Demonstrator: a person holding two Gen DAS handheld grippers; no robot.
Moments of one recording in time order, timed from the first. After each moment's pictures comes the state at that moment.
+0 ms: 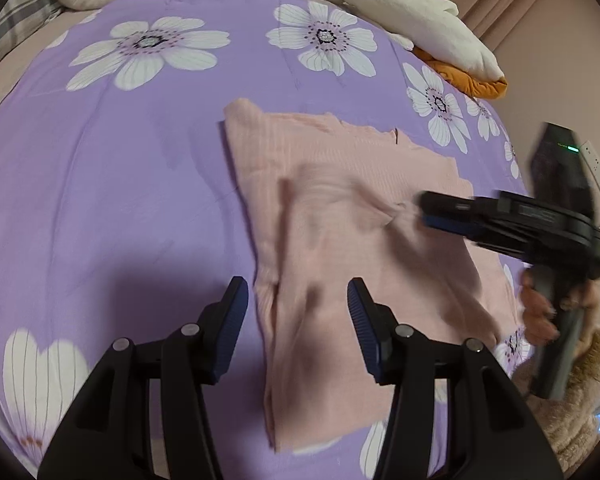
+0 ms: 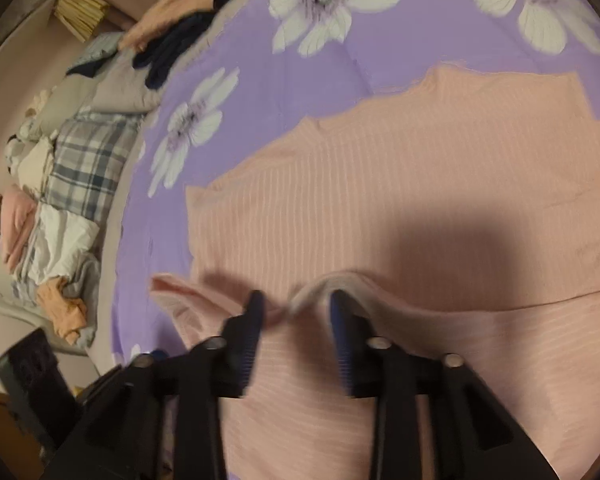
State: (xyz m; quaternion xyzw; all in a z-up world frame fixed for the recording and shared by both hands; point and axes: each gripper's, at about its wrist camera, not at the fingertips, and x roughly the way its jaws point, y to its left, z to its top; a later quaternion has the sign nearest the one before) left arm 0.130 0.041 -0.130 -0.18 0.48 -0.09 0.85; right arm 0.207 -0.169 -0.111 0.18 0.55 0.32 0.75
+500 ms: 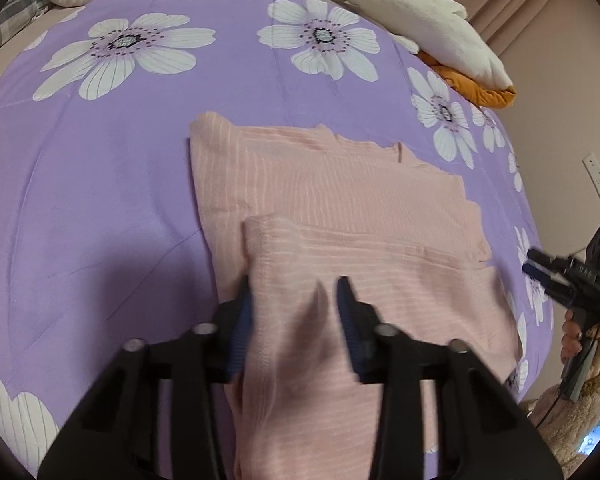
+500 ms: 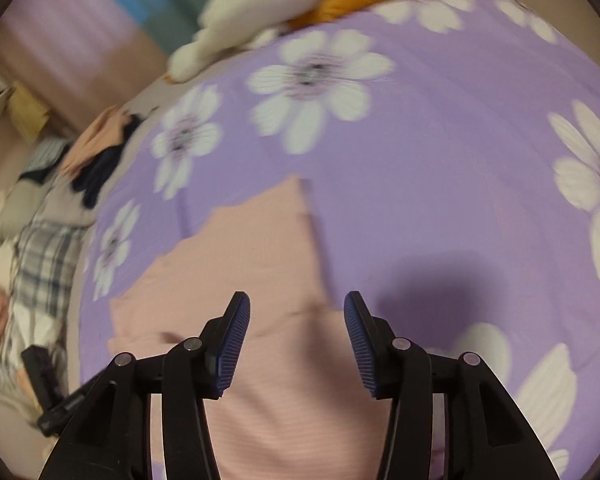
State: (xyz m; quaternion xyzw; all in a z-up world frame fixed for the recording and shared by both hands) left arm 0.174 0.028 -0.145 -0.19 0.49 -0.09 0.85; right arm 0.220 -0.363 -0.121 0.24 0.51 0.15 0.81
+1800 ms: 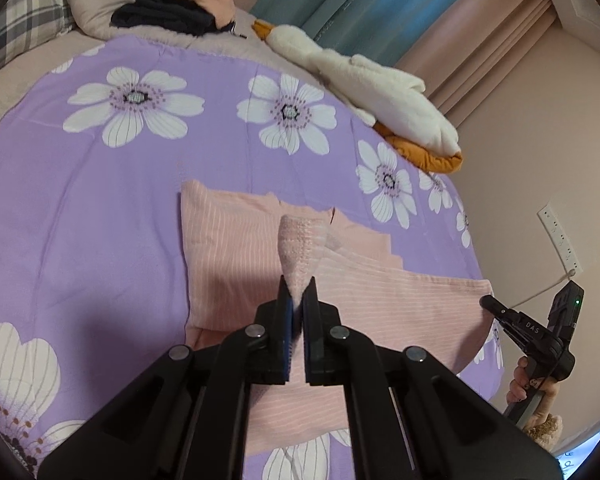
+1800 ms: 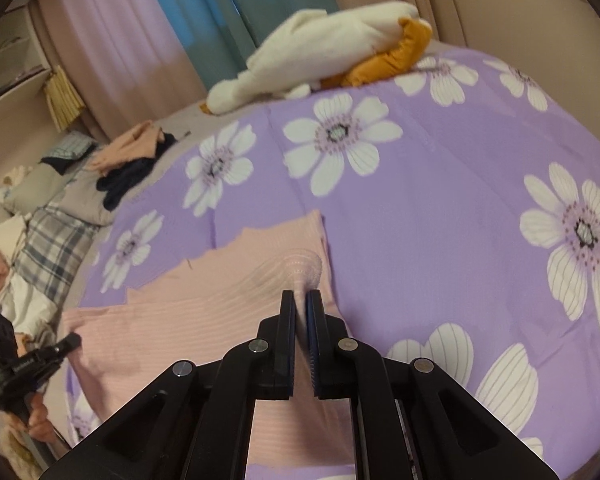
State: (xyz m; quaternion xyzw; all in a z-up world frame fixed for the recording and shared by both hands) left arm 0.112 0.040 -0.060 -0.27 0.37 -0.11 0.88; right arm 0.165 -0.344 -0.051 0.19 0.38 0.17 0.89
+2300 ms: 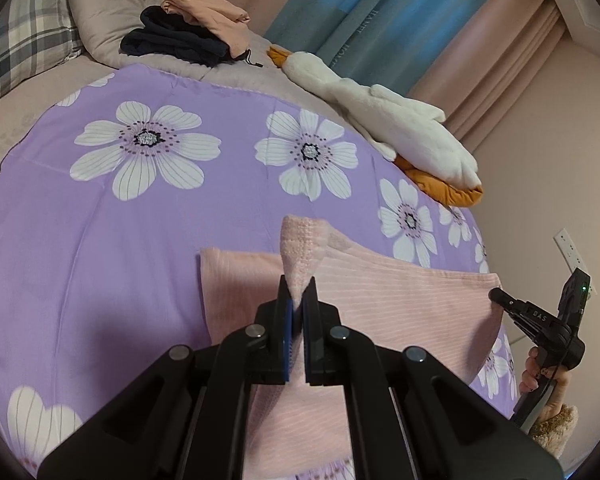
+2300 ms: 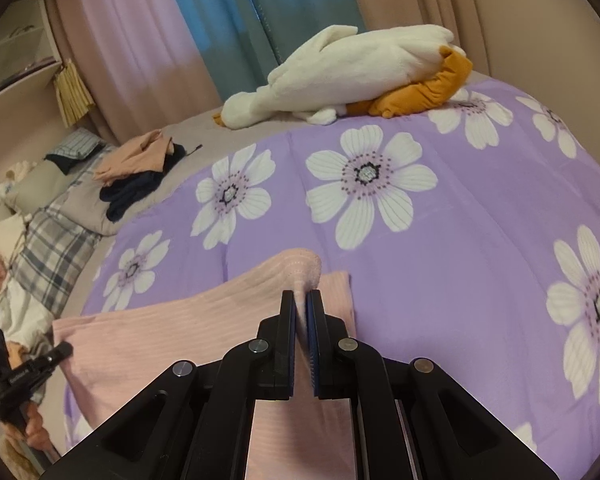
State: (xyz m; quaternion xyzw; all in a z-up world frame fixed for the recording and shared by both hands) left arm 0.164 0.070 -0.051 -0.26 0.35 -0.07 0.90; right arm 0.241 -0.313 -0.032 0.16 0.38 0.18 0.89
